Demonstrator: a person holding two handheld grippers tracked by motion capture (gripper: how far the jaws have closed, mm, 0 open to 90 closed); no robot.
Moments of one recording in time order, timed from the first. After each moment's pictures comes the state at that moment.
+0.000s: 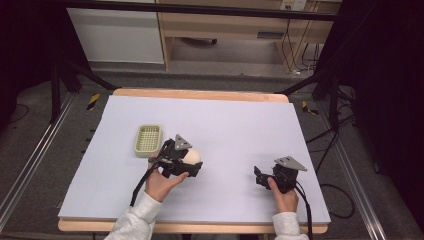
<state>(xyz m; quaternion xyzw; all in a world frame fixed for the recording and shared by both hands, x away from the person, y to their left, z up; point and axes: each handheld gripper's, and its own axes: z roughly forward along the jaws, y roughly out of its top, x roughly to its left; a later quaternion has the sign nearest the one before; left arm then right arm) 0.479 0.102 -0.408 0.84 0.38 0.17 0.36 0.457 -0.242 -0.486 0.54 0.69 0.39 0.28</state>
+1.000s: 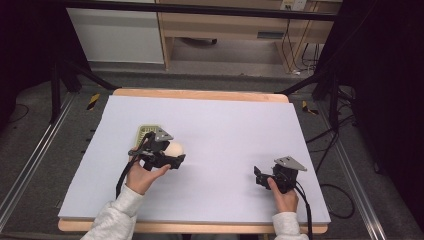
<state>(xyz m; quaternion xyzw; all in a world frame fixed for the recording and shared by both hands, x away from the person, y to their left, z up) 0.491 0.149 -0.393 0.83 0.40 0.18 0.35 0.457 -0.242 -0.486 0.54 0.69 0.39 0.28</state>
